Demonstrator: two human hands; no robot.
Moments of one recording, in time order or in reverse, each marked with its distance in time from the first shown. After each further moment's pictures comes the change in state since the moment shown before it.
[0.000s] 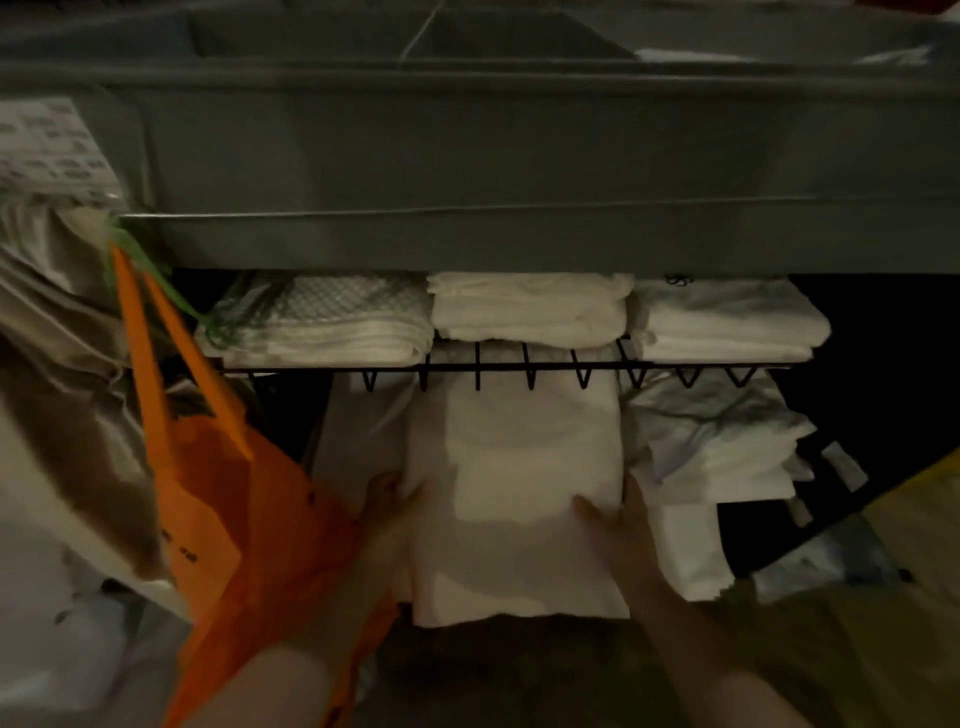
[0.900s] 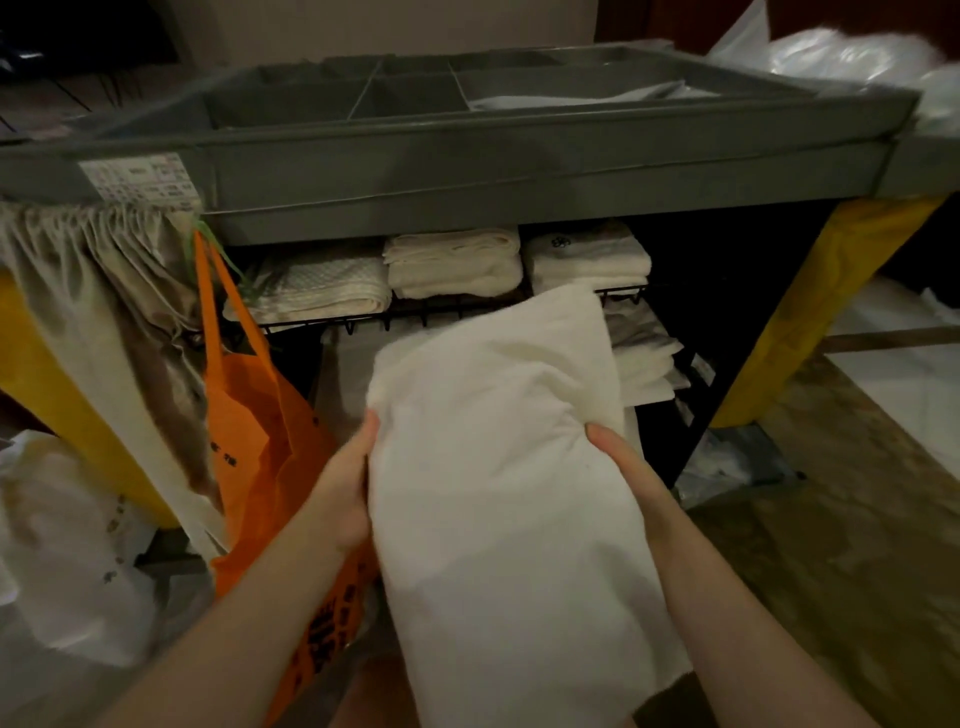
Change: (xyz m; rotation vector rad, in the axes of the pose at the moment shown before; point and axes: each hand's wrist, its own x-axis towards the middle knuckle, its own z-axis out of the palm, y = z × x) left_hand -0.198 0.030 -0.018 -0.518 -0.363 -0.028; right_hand -0.194 -0.073 -0.109 0.719 -0.323 0.282
